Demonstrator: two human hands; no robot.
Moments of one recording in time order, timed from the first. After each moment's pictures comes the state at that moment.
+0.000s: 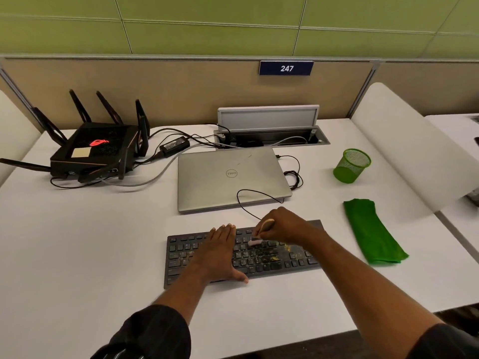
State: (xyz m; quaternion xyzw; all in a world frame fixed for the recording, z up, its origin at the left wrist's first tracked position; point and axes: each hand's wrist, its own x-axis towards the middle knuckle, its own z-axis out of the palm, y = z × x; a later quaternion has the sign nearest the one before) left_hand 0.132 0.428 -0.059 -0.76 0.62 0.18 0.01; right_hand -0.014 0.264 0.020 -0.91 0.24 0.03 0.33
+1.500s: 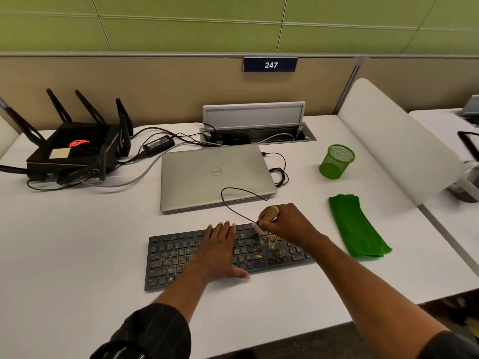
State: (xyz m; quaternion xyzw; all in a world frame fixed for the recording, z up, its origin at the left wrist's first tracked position) left_hand 0.097 0.403 -0.055 -0.77 0.62 0.16 0.04; right_hand -0.056 0.250 0.018 -0.88 0.35 -0.07 0.33
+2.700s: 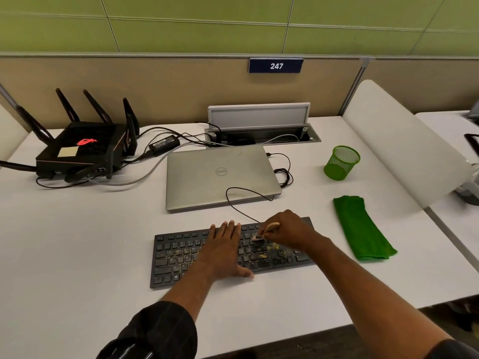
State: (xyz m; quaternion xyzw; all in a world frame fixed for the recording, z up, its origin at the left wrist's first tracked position) left_hand 0.097 0.404 -0.055 -0.77 0.62 0.16 0.05; right_hand -0.054 0.255 0.008 -0.90 0.30 0.00 0.31
